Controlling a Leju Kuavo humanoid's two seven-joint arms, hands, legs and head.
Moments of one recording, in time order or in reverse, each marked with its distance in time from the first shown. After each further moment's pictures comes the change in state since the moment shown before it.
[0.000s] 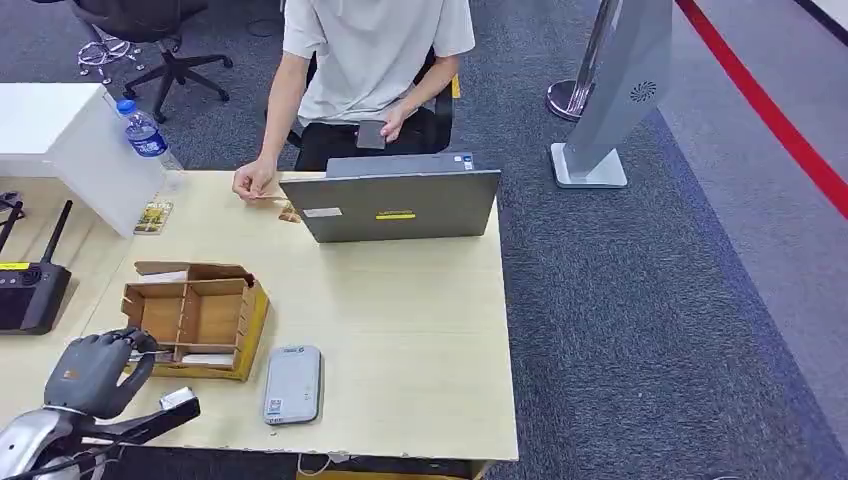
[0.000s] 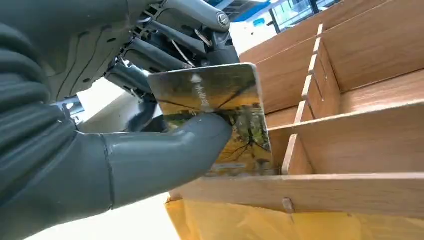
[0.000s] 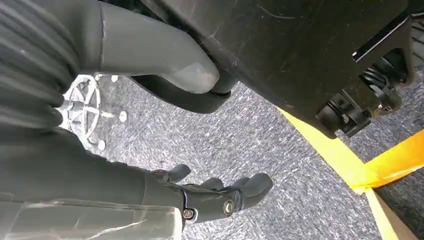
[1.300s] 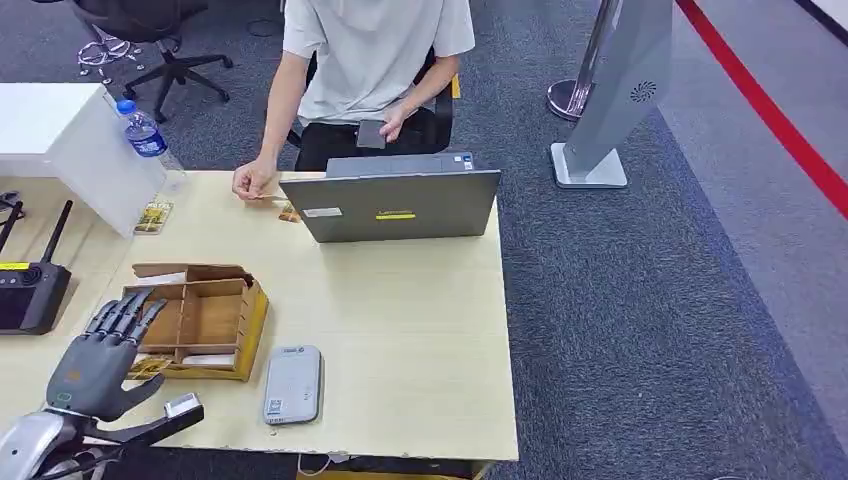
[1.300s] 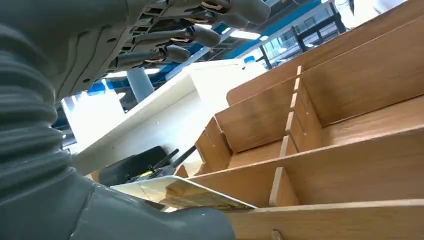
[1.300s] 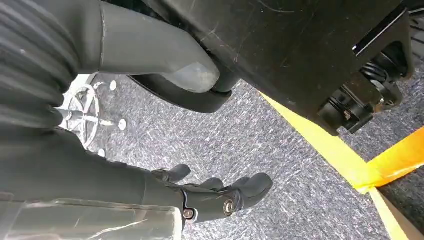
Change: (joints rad) left arm 0.016 0.023 -0.041 -0.026 -0.048 0.113 0.019; right arm 0.002 0.000 -0.026 0.000 -0.019 -0.006 -0.002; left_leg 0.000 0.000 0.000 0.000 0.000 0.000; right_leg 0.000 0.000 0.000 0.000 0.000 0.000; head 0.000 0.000
